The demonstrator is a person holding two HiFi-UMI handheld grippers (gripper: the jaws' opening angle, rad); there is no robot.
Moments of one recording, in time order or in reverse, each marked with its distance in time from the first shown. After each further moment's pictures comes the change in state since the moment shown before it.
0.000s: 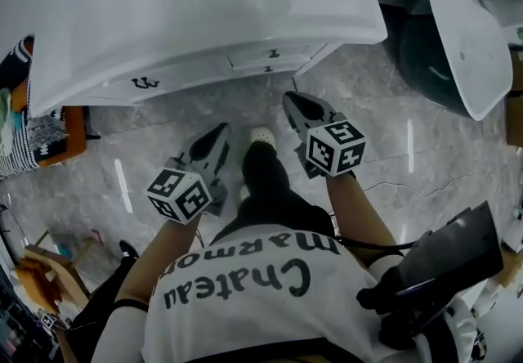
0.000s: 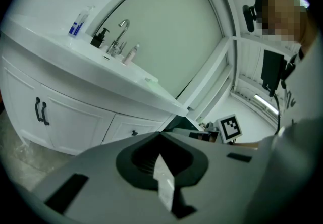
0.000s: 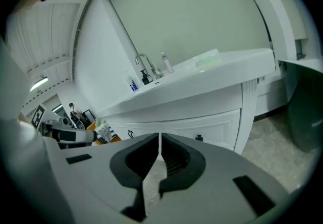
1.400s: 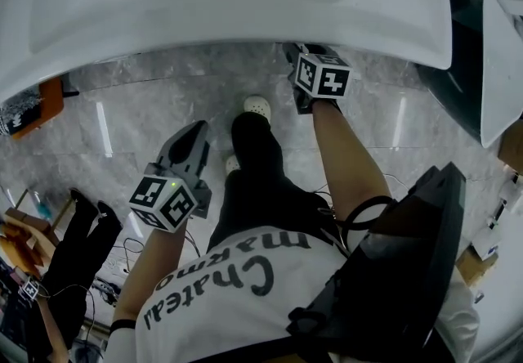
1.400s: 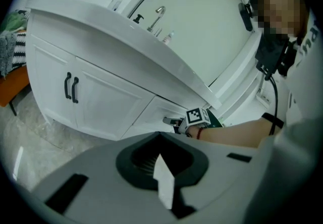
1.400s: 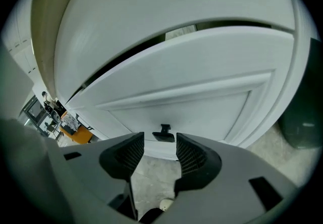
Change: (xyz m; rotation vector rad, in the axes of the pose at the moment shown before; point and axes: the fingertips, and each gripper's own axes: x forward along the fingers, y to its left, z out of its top) left arm 0.003 0.103 -0.057 -0.165 0.091 0.226; right arm 0.189 -0.143 -0.072 0.041 0.227 -0.215
